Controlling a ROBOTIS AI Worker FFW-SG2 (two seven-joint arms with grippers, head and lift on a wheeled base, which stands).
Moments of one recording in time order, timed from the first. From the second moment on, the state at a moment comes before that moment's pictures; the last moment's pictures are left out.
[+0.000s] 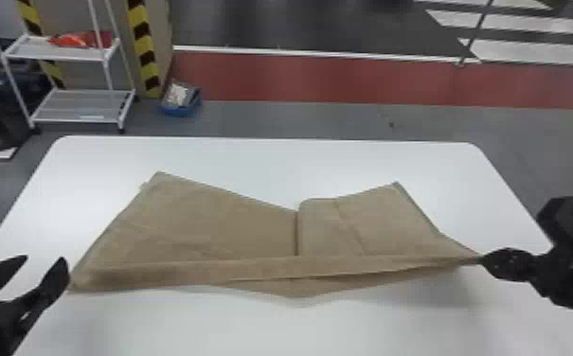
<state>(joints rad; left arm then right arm) 0.47 0.07 0.31 -2.03 0.00 0.36 -0.26 0.20 -0.32 -0.39 -1.95 0.64 0.56 1.17</state>
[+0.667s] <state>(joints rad) 0.44 0.16 0.24 -1.95 -0.36 0.20 -0.68 0.20 -0.31 -0.38 -1.93 0.64 0.54 1.17</state>
